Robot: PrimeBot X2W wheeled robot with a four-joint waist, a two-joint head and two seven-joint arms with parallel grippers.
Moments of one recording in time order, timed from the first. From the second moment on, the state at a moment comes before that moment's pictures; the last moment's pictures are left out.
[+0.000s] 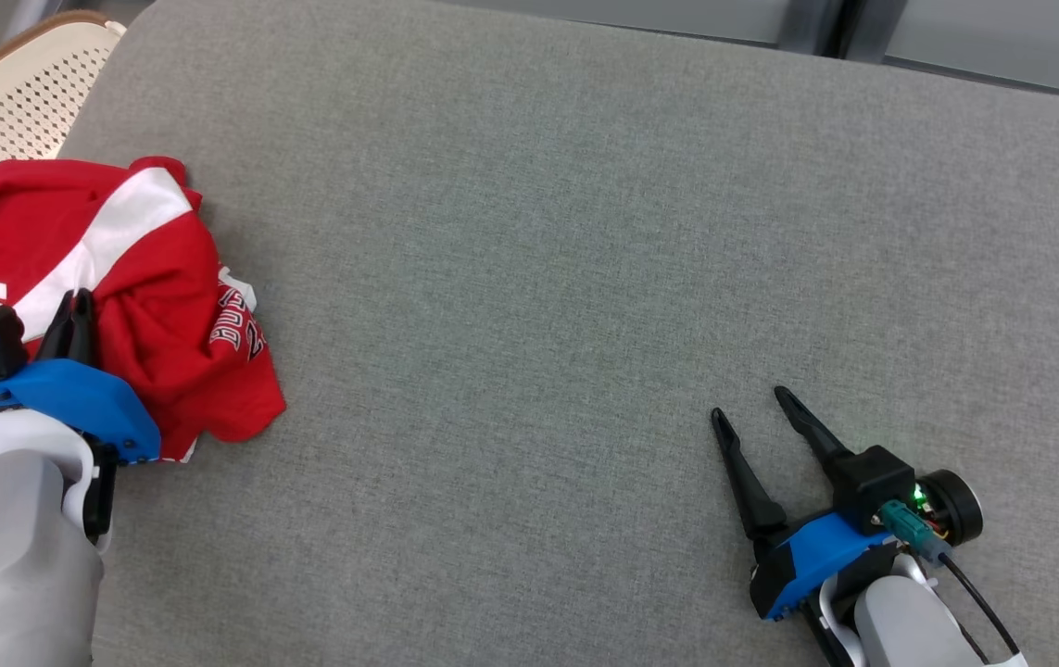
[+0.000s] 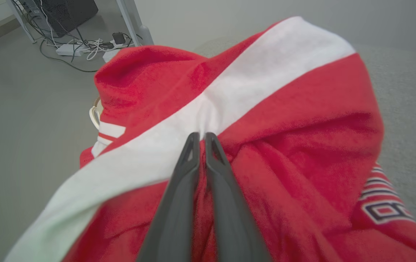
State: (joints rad) left arm -0.70 0.32 -0.10 1.08 -0.32 -0.13 -0.22; right arm -0.29 -0.04 0.13 0.53 -0.04 0.13 -0.28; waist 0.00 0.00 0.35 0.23
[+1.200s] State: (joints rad) left arm -0.57 0.10 -0.45 0.55 -0.35 -0.13 -0.26; right arm -0.14 -0.05 0.16 0.52 0.12 0.13 -0.26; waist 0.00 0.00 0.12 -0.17
